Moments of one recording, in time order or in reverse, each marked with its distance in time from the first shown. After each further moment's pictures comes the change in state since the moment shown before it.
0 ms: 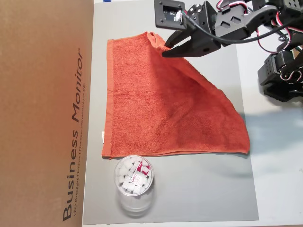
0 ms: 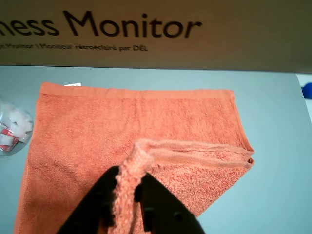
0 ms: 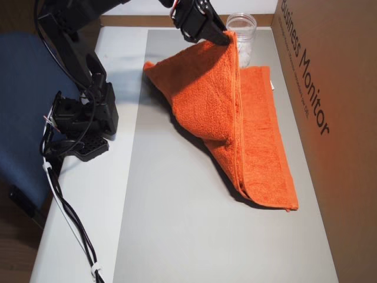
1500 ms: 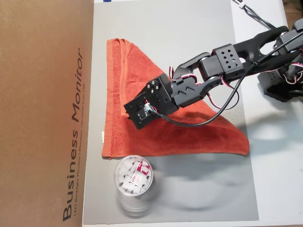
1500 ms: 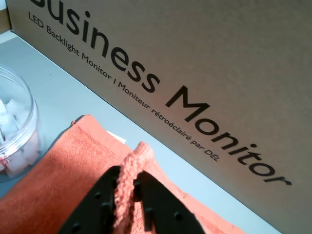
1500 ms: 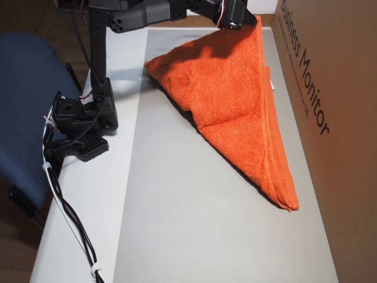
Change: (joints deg) arm -15.8 -30.5 -7.6 -35.4 -25.3
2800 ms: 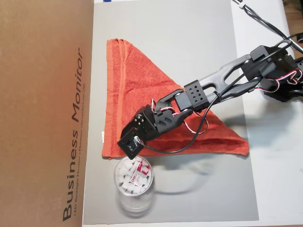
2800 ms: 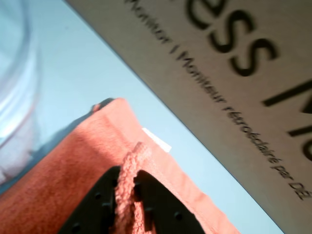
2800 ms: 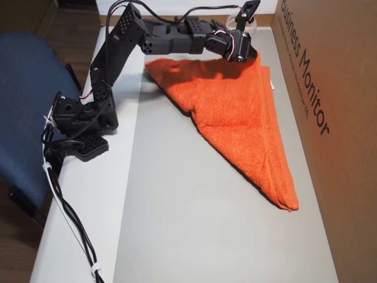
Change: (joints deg) arm -3.1 -32.2 -18.4 -9.1 -6.4
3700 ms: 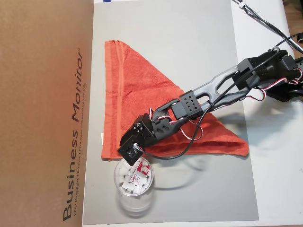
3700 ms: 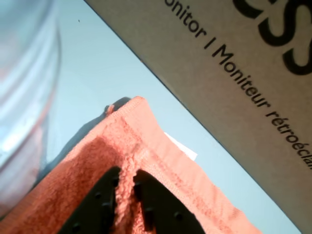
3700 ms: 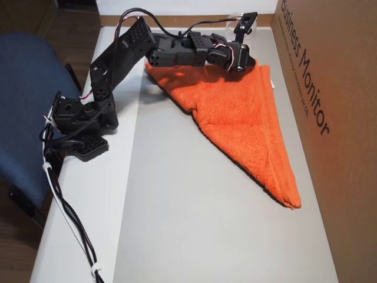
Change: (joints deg) arm -1.1 -13.4 -11.0 -4.5 1.0
